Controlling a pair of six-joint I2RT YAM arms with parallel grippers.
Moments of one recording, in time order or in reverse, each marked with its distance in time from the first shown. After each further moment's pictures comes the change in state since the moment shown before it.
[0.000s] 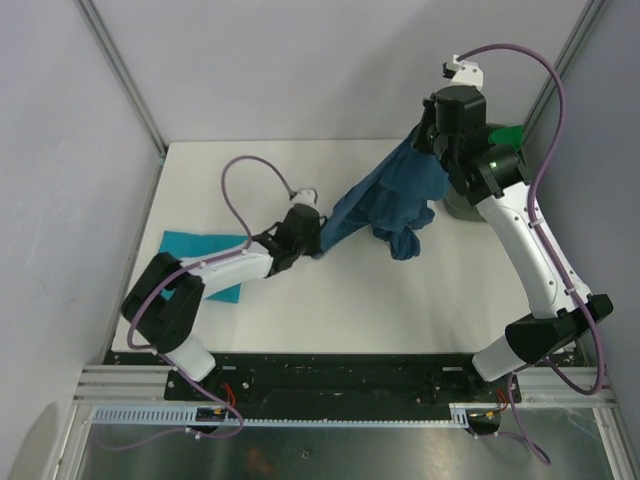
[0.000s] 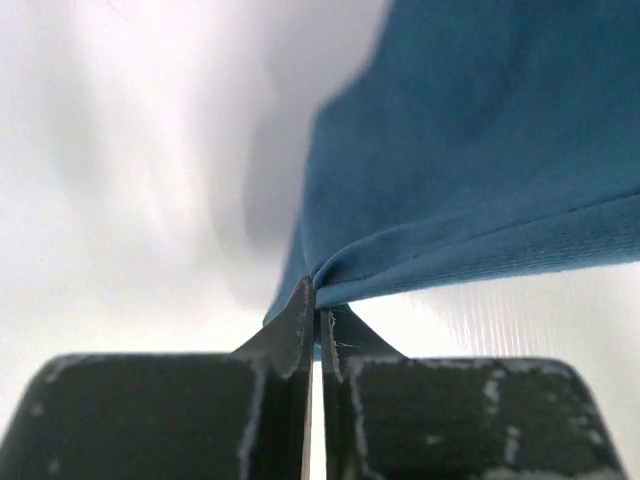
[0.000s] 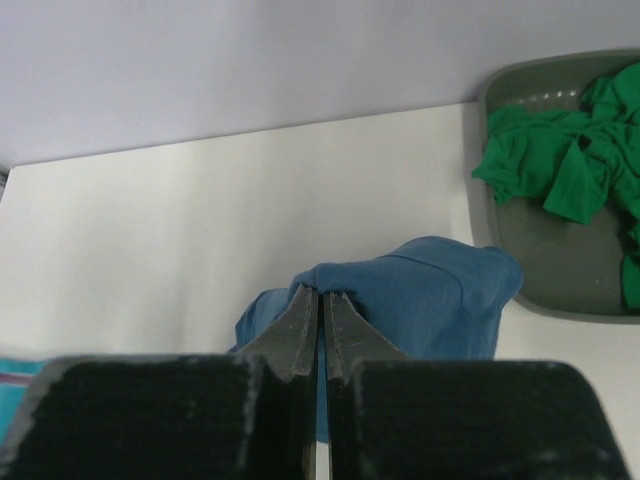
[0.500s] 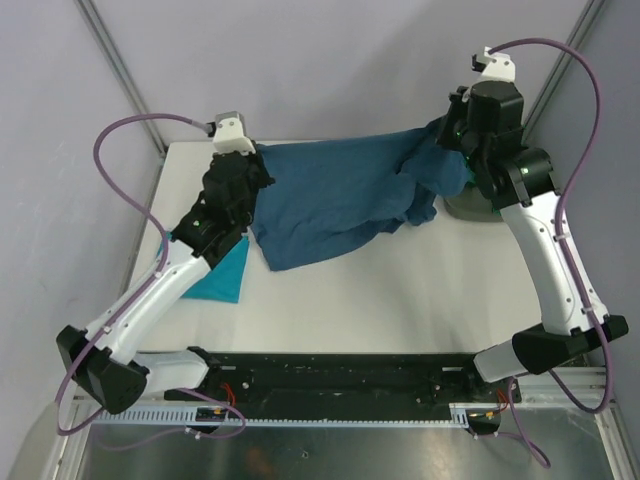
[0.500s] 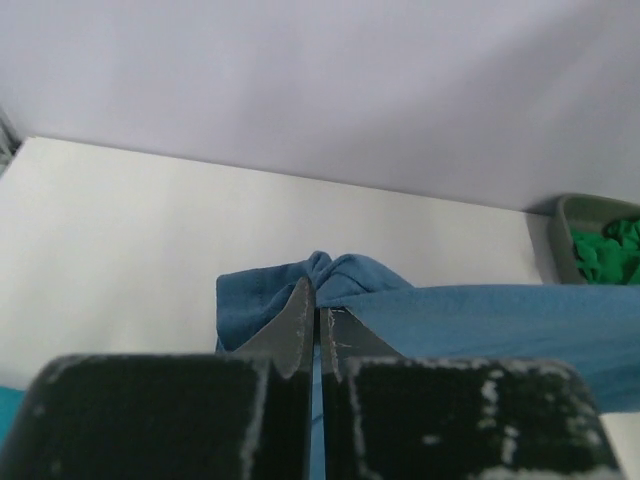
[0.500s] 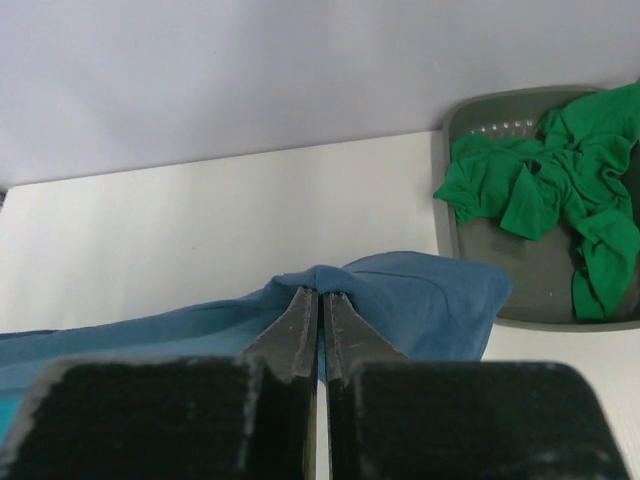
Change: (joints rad) left arm 0.121 -0.404 0.344 -0.140 -0.356 0.234; right arm -0.091 -0.050 0.040 -0.037 -0.051 -0.064
